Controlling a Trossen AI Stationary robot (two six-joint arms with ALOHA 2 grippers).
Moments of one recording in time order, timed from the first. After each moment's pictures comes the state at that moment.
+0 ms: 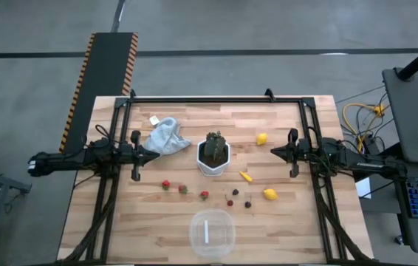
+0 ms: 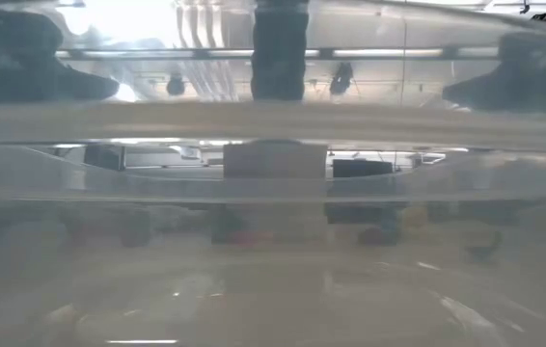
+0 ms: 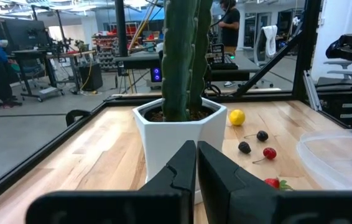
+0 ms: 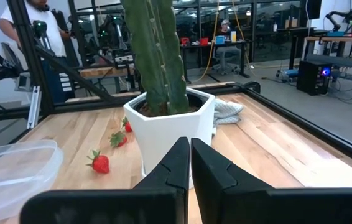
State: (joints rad) left arm 0.04 0.05 0.03 -0.03 -0.03 0.06; right arm -0.12 0.03 0.01 0.02 -0.03 0.08
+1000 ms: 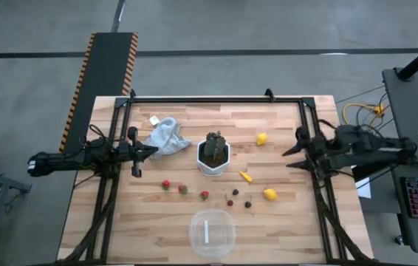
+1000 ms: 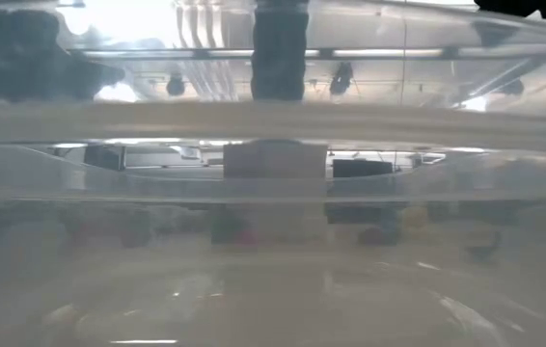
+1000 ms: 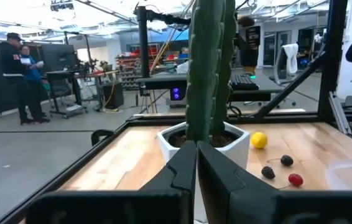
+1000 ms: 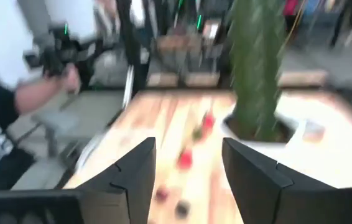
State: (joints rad) left arm 0.04 0.06 0.03 0.07 -0.11 0.09; right arm 0.08 0.33 0.56 -0.44 -0.17 0.08
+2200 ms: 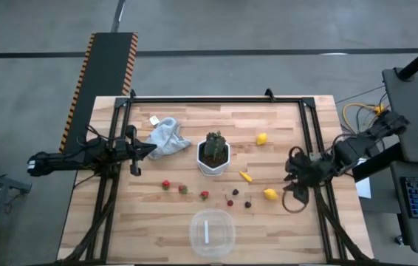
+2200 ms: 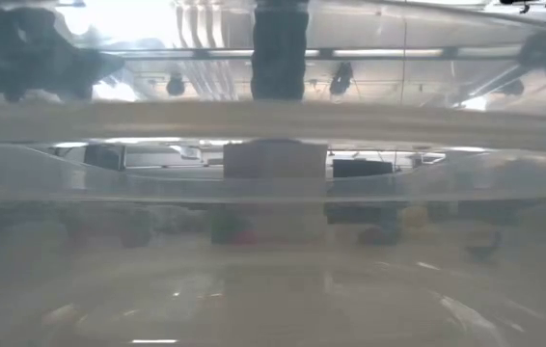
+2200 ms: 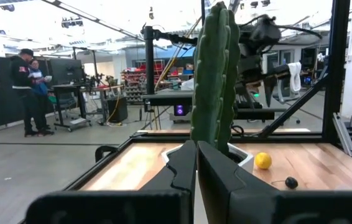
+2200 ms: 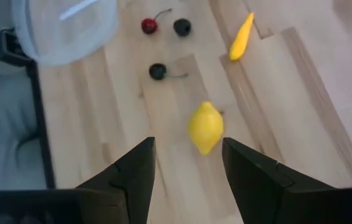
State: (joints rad) left arm 0.04 0.06 0.03 0.16 -0.13 0.08; right arm 0.58 0.91 0.84 -0.97 0.18 0.90
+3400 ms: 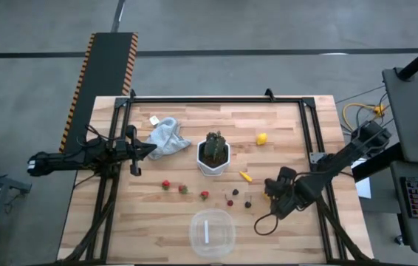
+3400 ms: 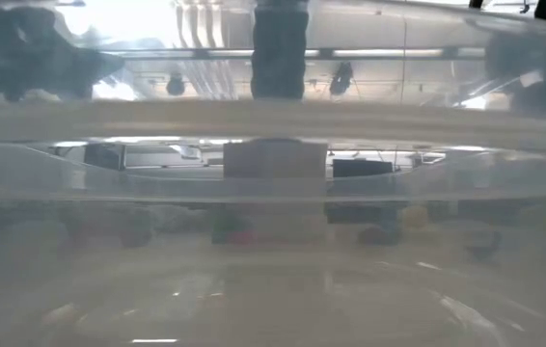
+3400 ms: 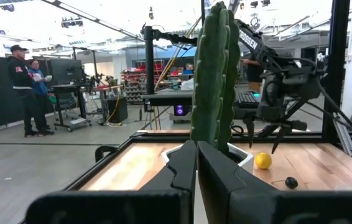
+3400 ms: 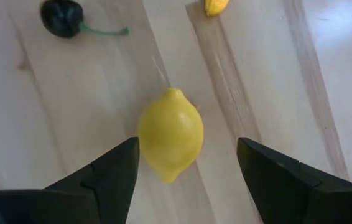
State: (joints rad) left arm 0.04 0.06 0.03 0.16 -0.13 0.09; right arm 0.64 1.46 0.84 -0.88 0.31 0.94
